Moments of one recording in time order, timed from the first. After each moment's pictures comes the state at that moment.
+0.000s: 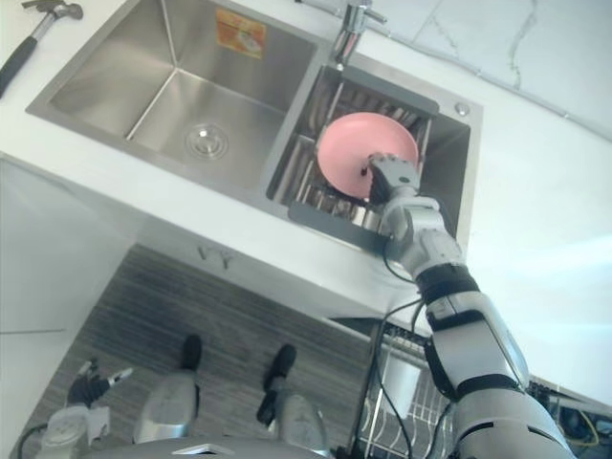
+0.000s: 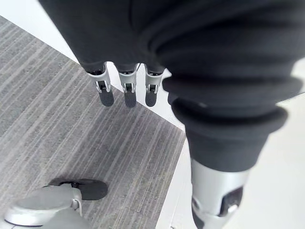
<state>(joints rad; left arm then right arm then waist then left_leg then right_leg) 0.18 0.22 0.21 0.71 -0.06 -0.11 0.08 -0.77 -0.66 0.31 0.68 -0.79 -0.01 -0.15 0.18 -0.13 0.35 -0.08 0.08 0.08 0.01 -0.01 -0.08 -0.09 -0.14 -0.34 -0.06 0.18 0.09</state>
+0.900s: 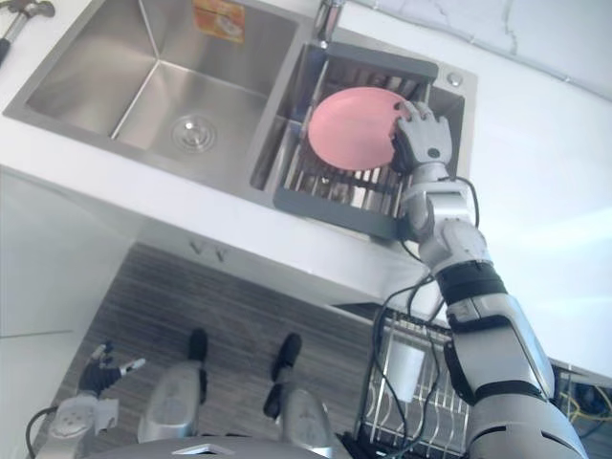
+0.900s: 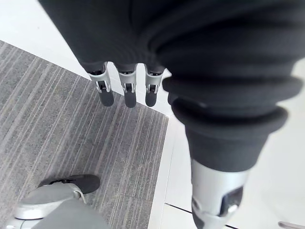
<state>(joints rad) 0.25 0.24 0.09 0.52 -0.06 -0.05 0.09 -0.75 -0.76 0.26 0.52 -0.78 -0.03 -0.35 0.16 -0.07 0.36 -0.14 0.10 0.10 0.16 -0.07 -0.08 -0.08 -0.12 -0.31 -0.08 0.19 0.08</state>
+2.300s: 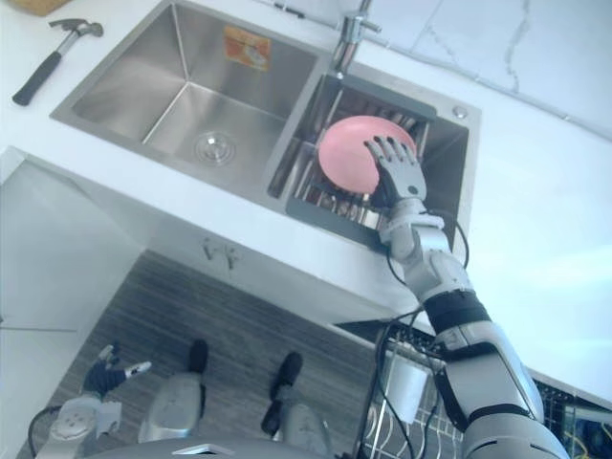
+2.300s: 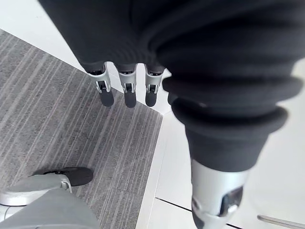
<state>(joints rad) 0.29 0.26 0.04 0.41 -0.08 0.02 0.08 -0.61 -0.69 0.26 0.47 -0.64 -0.04 -0.33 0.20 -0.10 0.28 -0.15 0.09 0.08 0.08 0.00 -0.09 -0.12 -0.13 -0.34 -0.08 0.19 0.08</state>
